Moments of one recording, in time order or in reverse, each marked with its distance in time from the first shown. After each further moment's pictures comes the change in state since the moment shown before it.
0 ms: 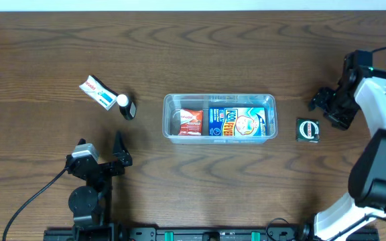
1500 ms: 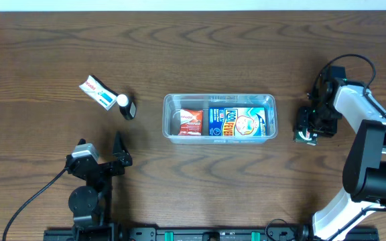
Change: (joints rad) left arm 0.000 0.000 0.000 0.000 0.000 0.000; right arm 0.085 0.039 -0.137 0.056 0.015 -0.305
